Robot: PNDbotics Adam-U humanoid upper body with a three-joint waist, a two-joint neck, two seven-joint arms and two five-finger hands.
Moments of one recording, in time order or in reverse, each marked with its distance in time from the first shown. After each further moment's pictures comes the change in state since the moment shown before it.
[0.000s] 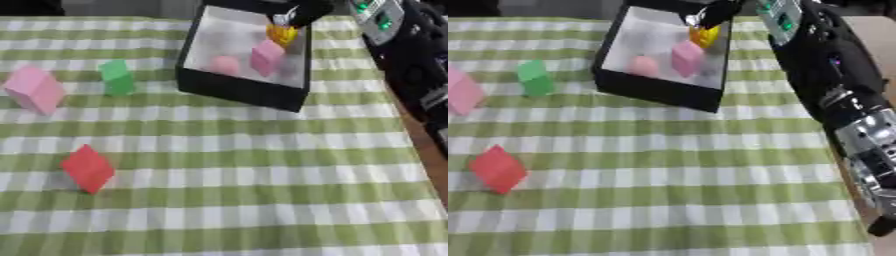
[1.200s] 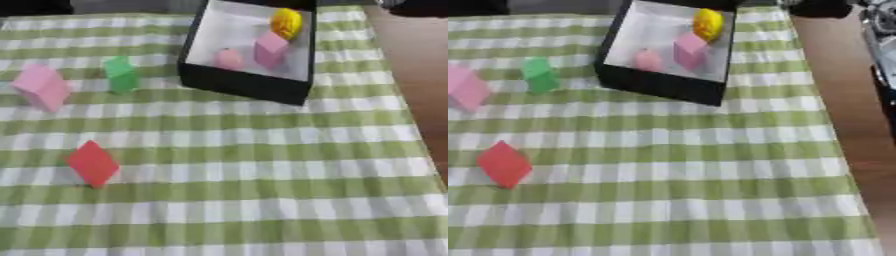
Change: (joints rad) left arm -0.112 0.254 -0.050 -0.057 -0.137 0.003 -0.079; right arm 0.500 -0.164 -0.195 -0.620 -0.396 -0.039 -0.357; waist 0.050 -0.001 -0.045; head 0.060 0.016
